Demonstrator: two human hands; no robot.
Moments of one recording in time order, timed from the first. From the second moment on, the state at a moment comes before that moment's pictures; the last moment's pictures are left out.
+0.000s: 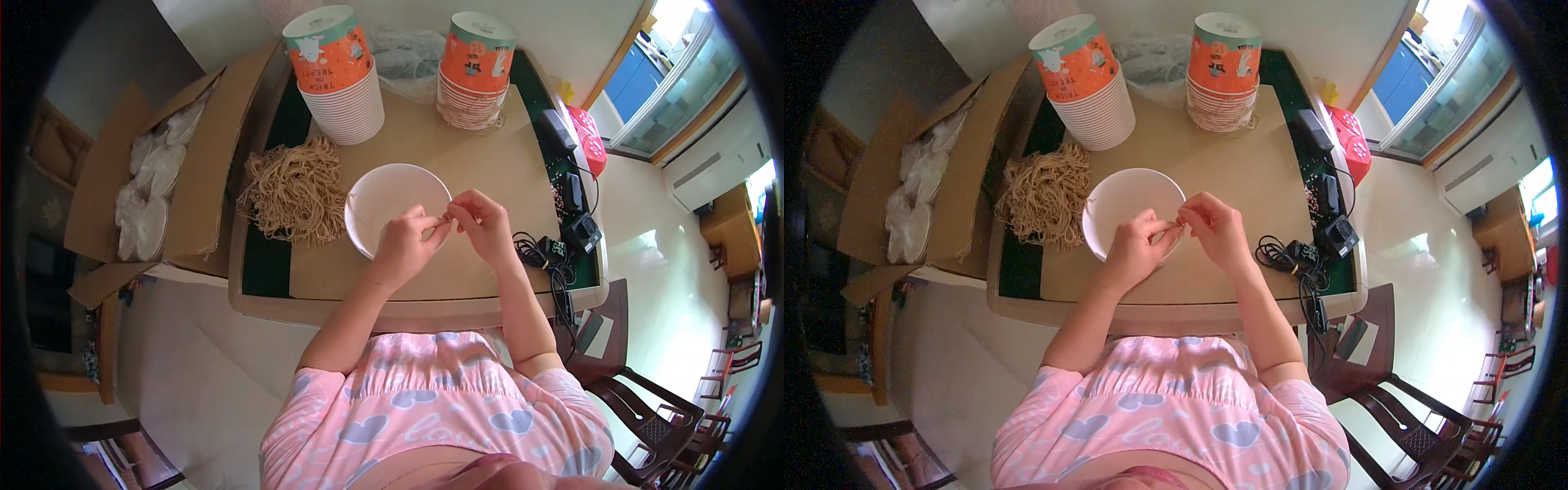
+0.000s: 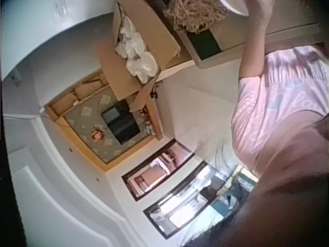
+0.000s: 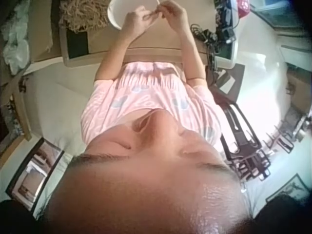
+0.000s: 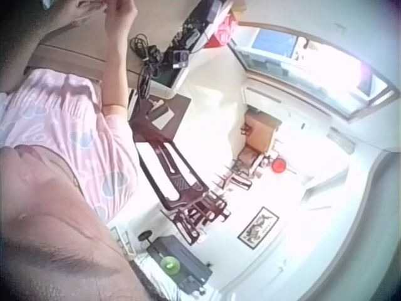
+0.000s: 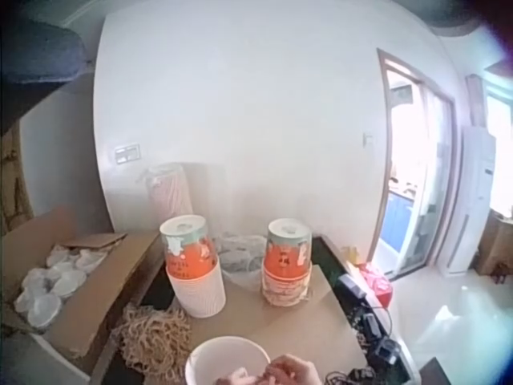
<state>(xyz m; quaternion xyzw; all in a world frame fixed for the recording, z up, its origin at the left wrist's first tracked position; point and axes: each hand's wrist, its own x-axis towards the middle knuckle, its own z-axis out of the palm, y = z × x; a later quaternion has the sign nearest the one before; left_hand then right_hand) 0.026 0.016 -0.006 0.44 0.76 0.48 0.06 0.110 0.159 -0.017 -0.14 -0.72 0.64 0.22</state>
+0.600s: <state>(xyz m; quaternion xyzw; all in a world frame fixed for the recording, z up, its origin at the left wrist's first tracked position) 0.020 0.018 -0.009 0.49 0.75 0.42 0.10 0.115 0.153 -0.023 -0.15 -0.78 0.56 0.22</state>
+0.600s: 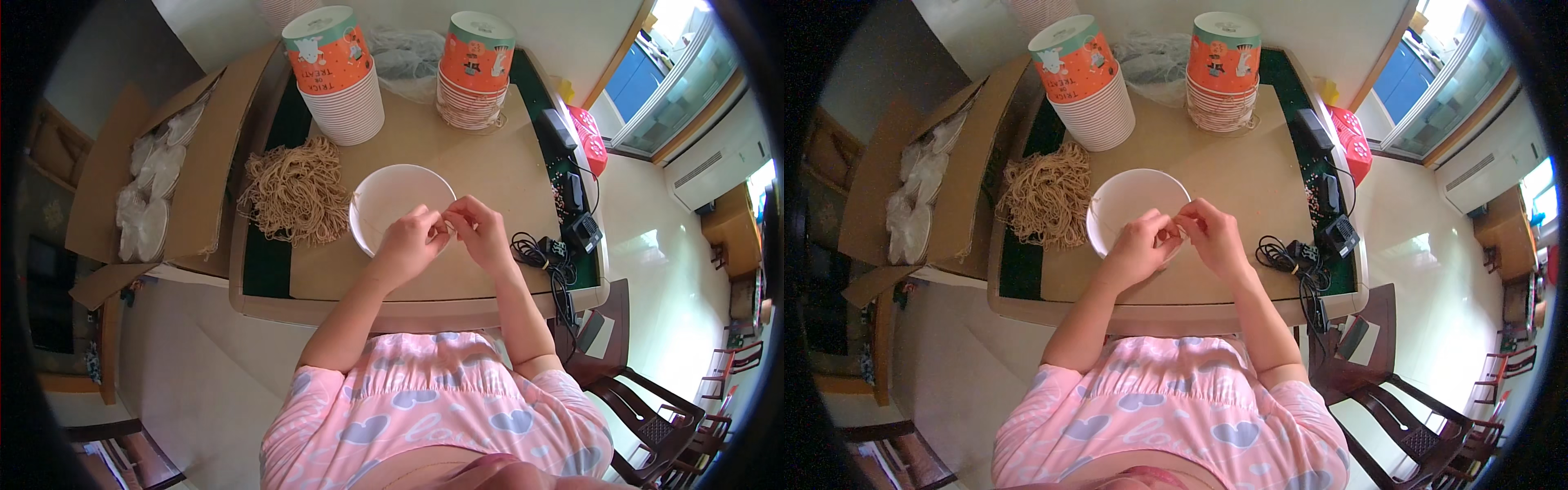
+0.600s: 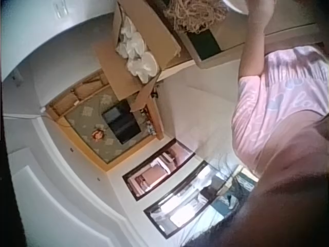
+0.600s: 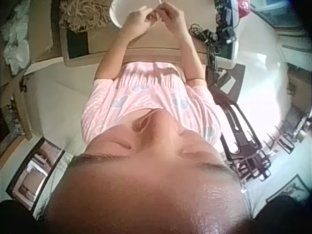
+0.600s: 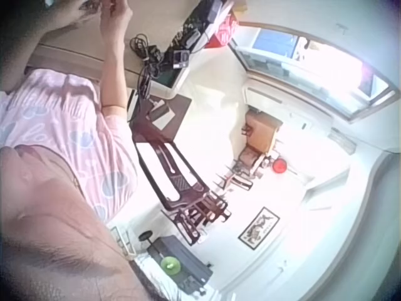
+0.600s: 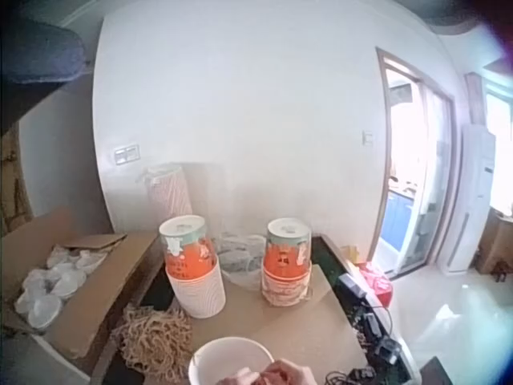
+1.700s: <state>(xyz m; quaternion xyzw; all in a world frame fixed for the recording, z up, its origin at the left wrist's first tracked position) 0.006 0.012 -0.001 0.27 0.64 0.65 0.30 0.113 0.124 -0.028 -0.13 -0.73 0.56 0.36</state>
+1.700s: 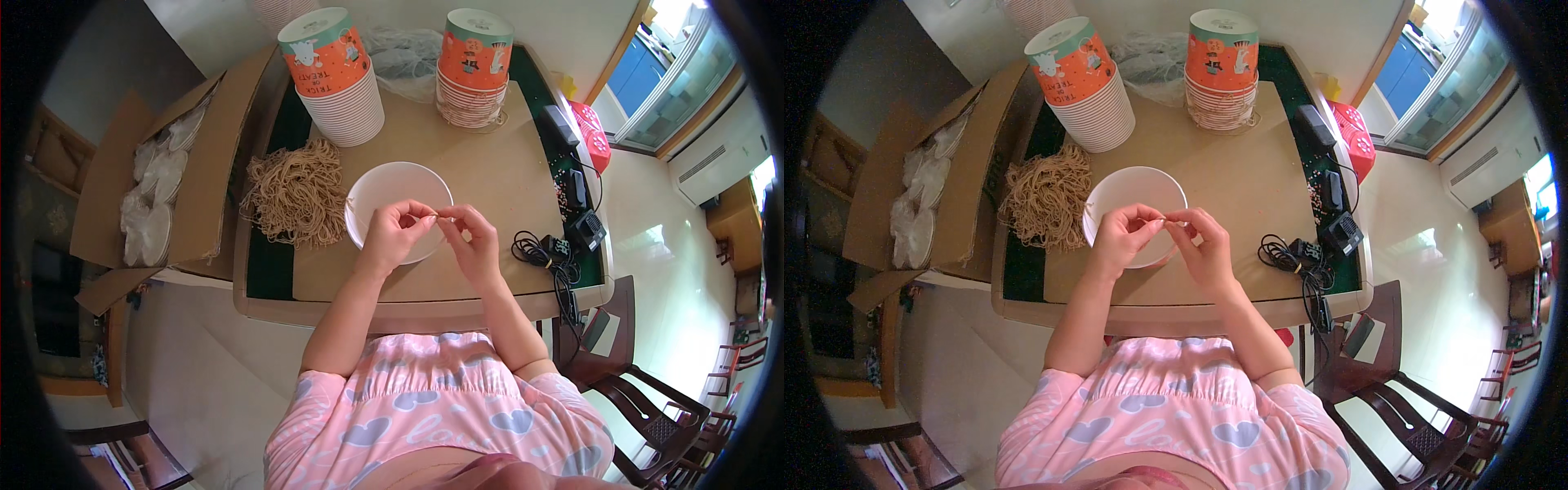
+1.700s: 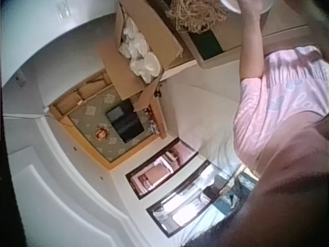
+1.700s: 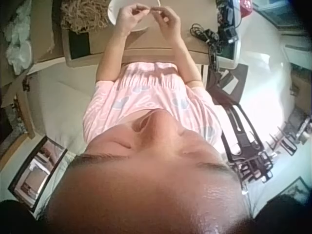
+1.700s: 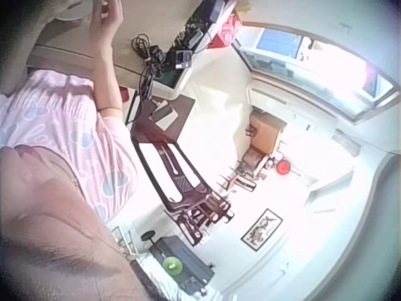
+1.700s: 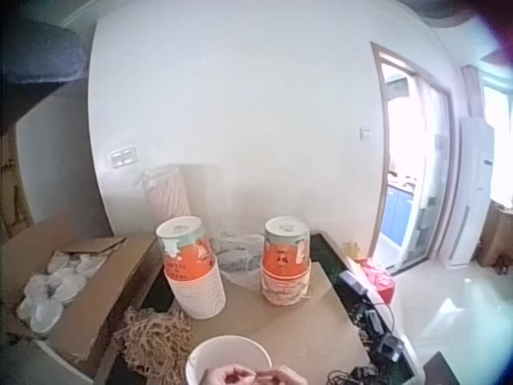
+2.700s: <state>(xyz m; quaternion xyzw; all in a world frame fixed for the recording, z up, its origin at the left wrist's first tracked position) 0.004 0.003 0.006 0.29 0.69 0.62 0.22 0.111 0.124 -0.022 -0.13 -0.76 0.54 0.33</state>
